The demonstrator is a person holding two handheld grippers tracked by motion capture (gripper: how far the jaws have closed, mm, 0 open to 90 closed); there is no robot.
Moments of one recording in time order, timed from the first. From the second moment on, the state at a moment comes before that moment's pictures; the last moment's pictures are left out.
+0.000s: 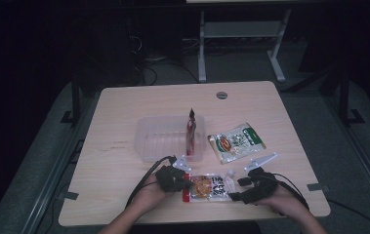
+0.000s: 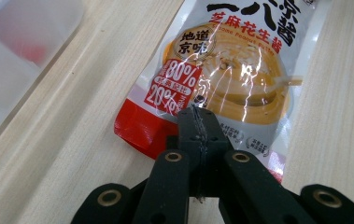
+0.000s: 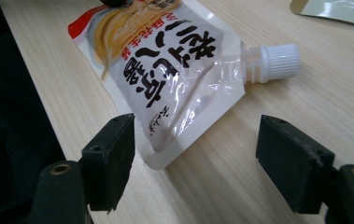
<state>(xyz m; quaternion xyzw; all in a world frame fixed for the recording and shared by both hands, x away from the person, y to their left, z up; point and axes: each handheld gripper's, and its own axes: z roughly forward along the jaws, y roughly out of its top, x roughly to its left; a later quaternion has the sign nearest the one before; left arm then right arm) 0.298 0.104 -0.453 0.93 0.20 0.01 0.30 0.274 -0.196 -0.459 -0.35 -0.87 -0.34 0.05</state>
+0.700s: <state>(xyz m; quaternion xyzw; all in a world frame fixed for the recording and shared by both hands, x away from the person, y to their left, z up) 0.299 0.105 -0.454 0.93 0.22 0.00 0.31 0.287 -0.172 -0.464 -0.34 -0.86 -0.37 0.10</state>
